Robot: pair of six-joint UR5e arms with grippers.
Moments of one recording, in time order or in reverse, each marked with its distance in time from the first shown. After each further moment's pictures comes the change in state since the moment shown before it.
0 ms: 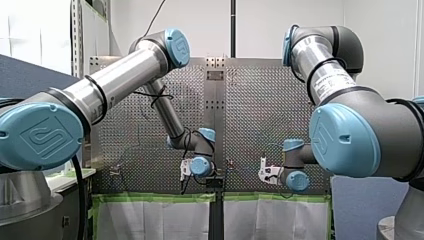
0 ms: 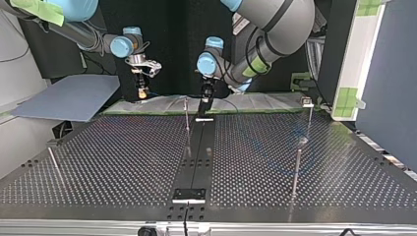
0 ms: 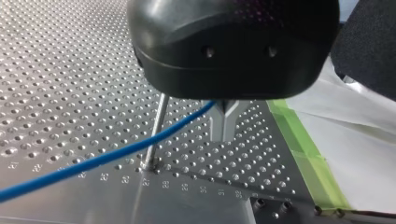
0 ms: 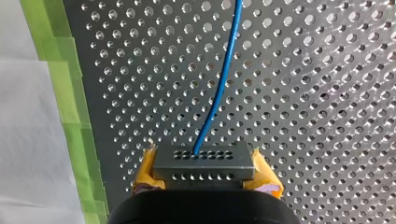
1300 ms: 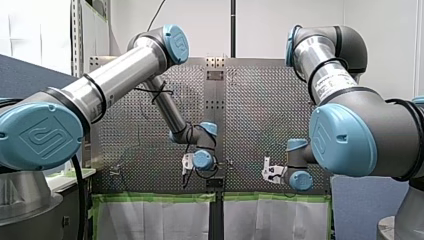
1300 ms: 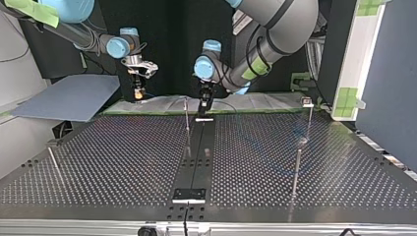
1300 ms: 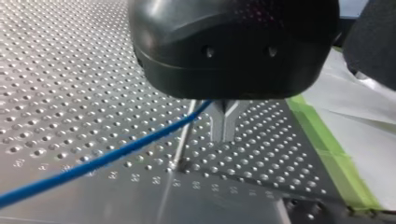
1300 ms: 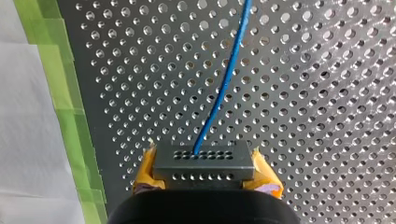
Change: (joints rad) left arm -0.003 0.026 0.041 -0.054 -0.006 0.004; right arm -0.032 -0.001 -0.002 0.000 -0.011 0.015
